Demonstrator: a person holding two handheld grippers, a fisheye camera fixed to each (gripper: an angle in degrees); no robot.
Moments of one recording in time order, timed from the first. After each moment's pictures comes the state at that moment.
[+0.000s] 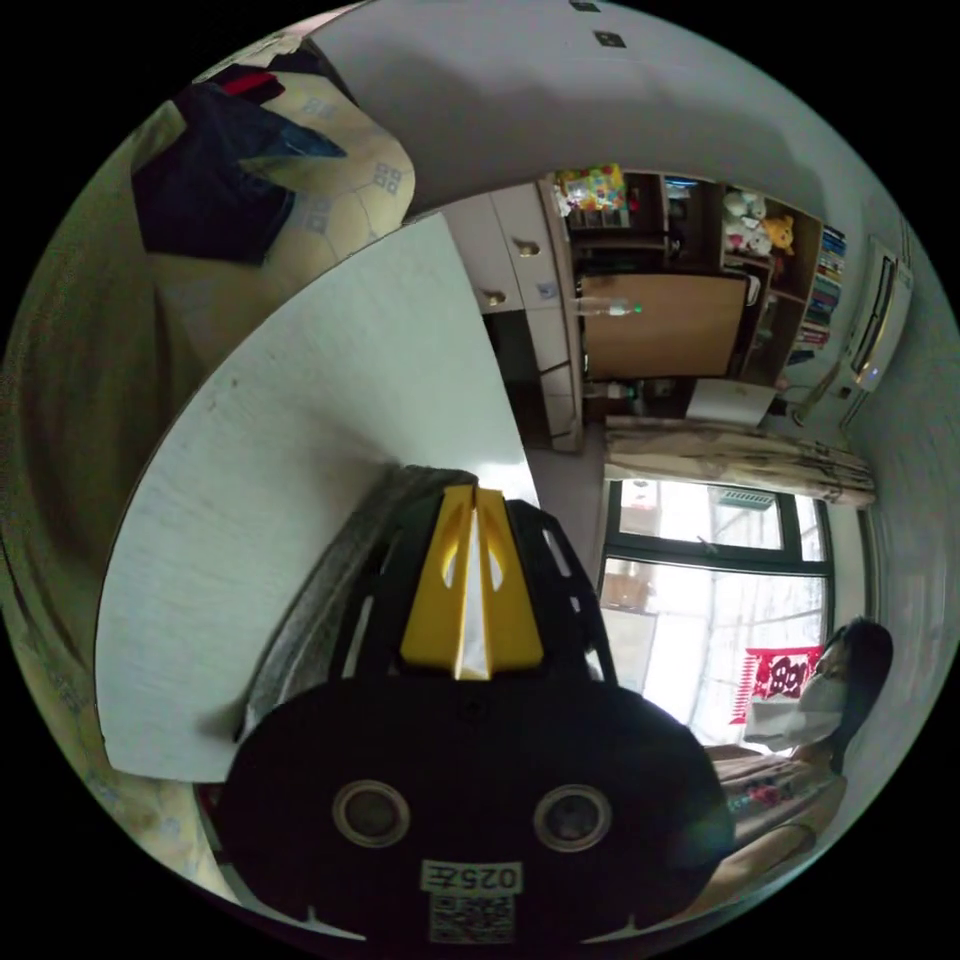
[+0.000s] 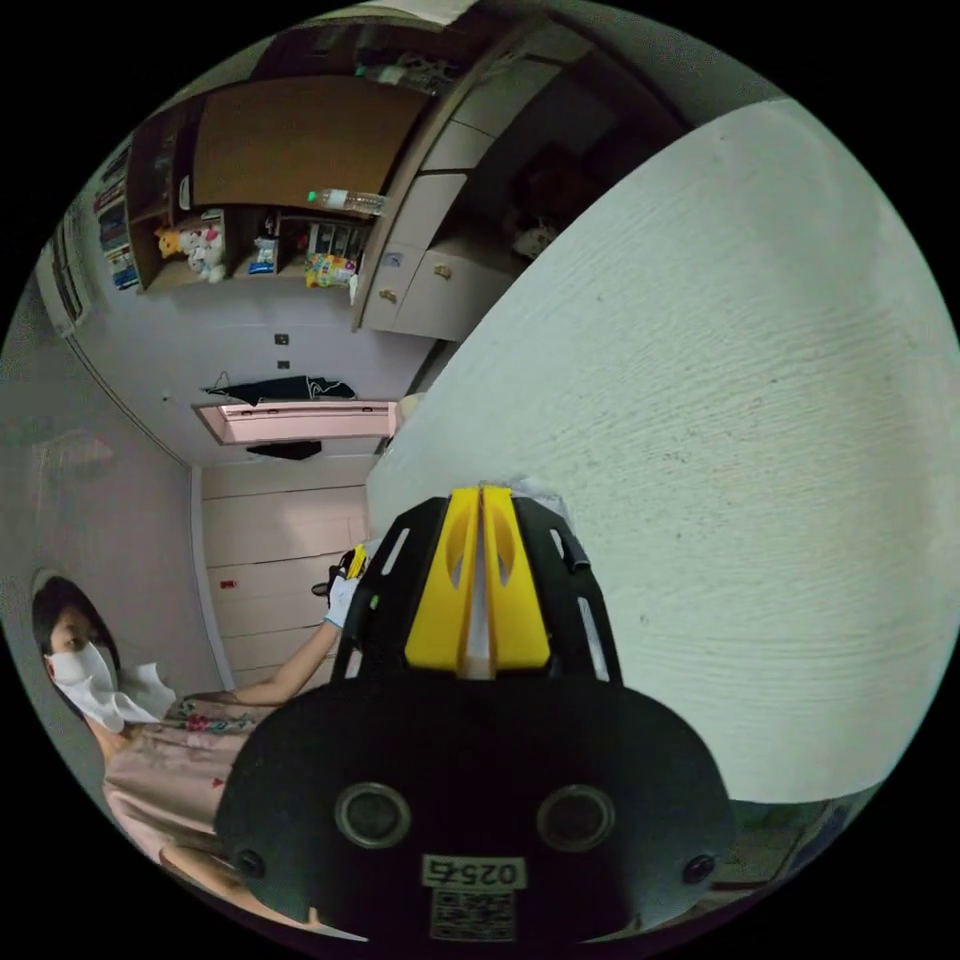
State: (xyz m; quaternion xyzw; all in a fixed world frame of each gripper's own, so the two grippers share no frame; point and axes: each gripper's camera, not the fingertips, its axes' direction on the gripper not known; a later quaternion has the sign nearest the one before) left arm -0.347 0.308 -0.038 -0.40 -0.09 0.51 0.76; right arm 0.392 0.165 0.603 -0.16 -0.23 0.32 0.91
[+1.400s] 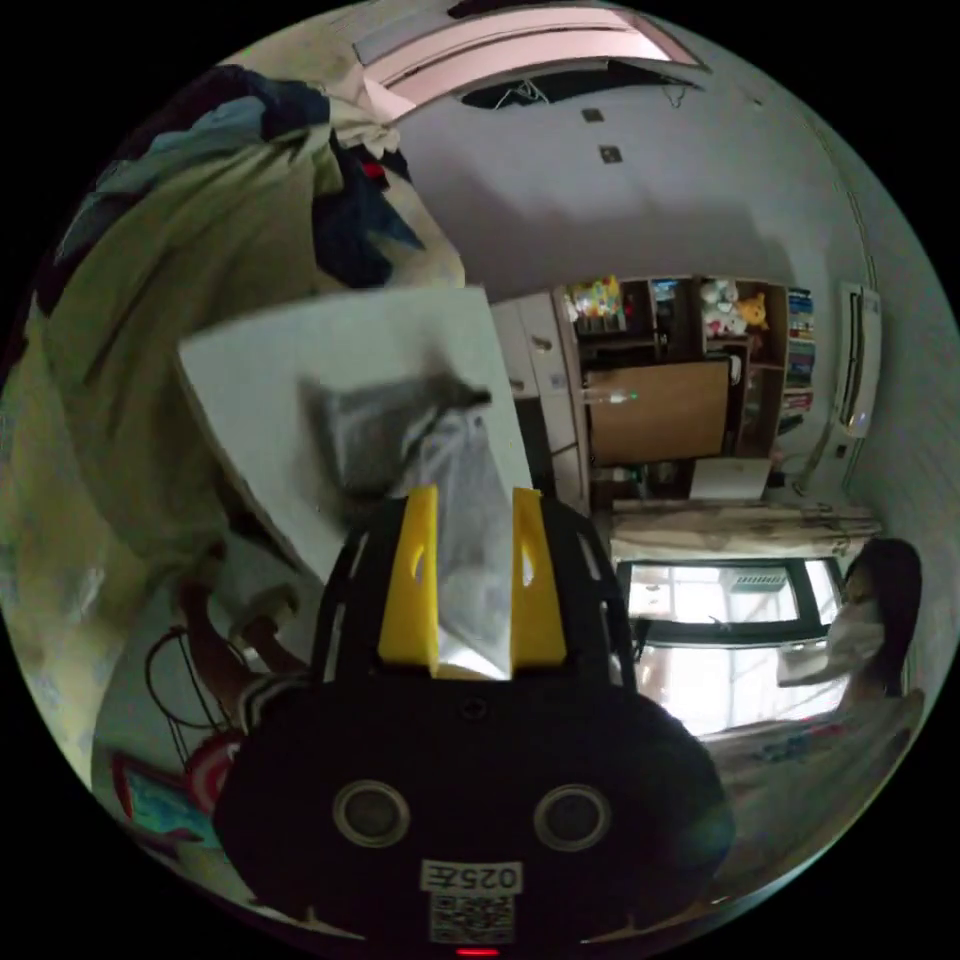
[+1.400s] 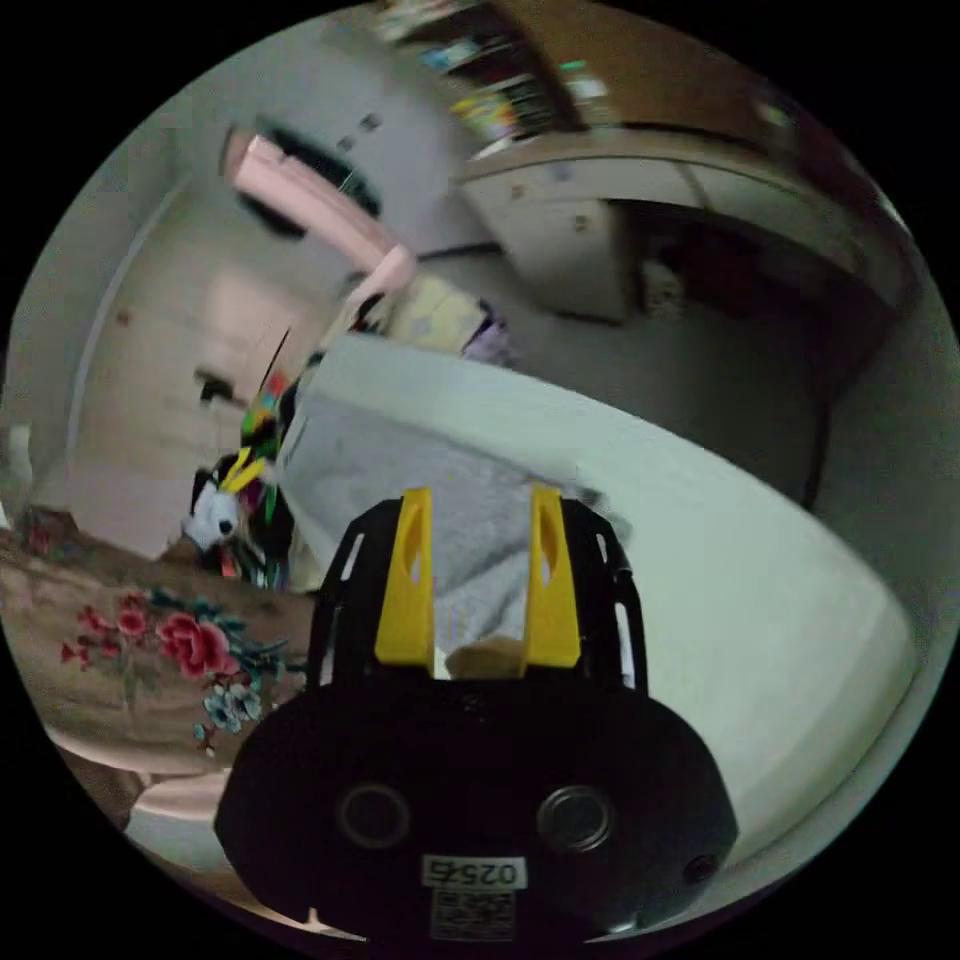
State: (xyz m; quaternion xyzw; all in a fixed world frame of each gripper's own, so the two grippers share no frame) left arm -0.421 0.198 -0.137 -0.23 -0.03 0.49 0.84; right arm 0.233 0.071 0.715 -0.26 -0.13 -0.07 0.95
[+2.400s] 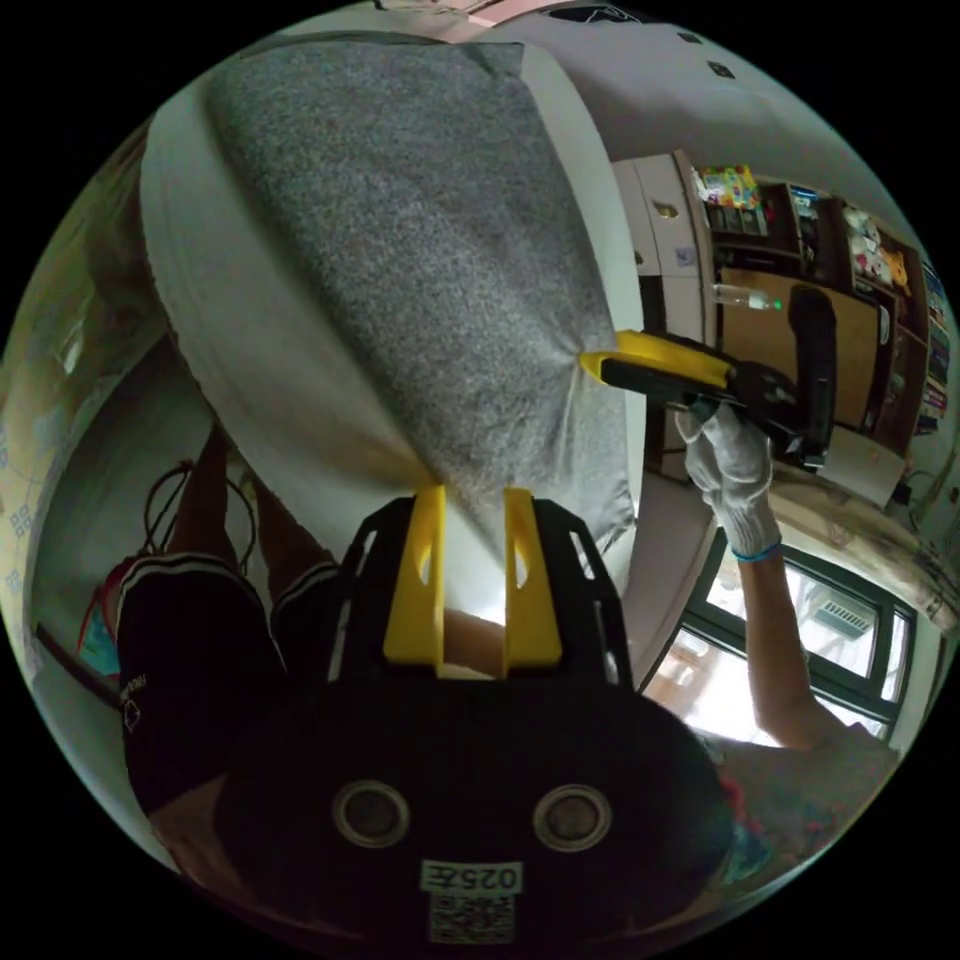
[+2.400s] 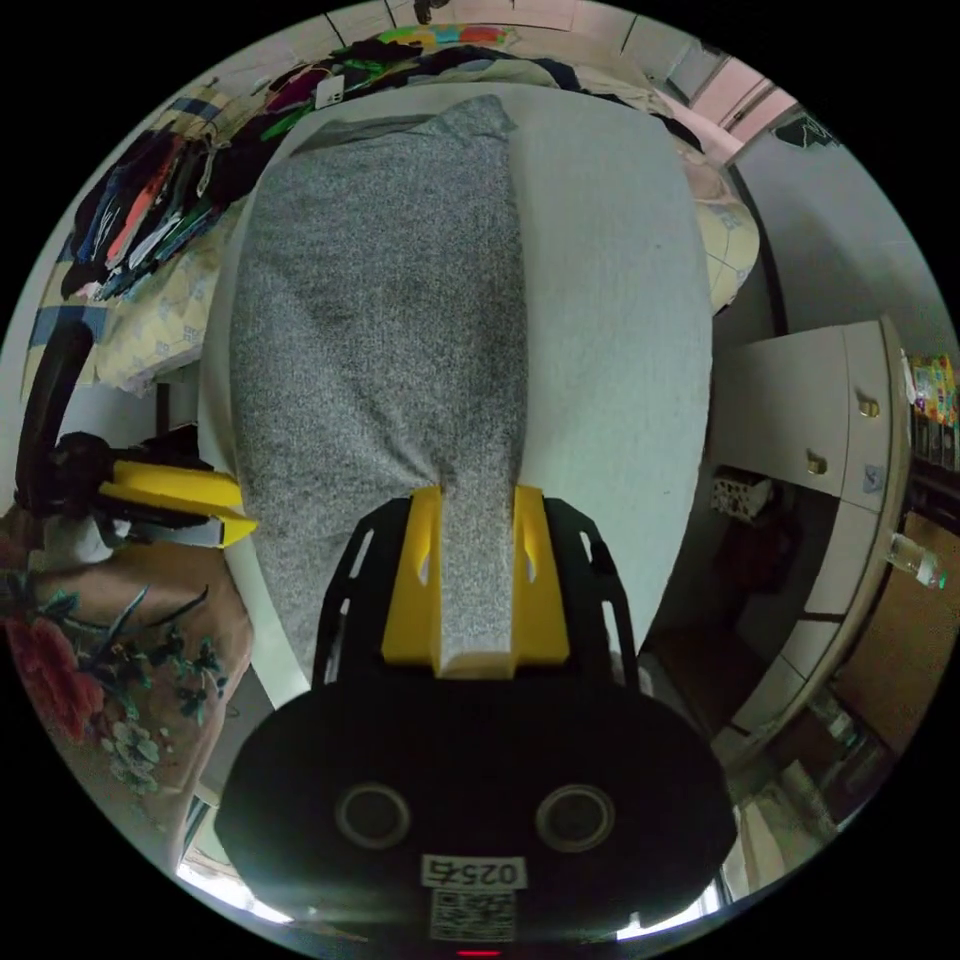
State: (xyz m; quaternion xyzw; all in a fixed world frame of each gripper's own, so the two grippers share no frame) left arm -0.610 0.333 0.076 -0.23 -0.24 0.43 0.84; right arm -0.116 0.196 0.963 -0.43 -0.02 -0.58 0.69
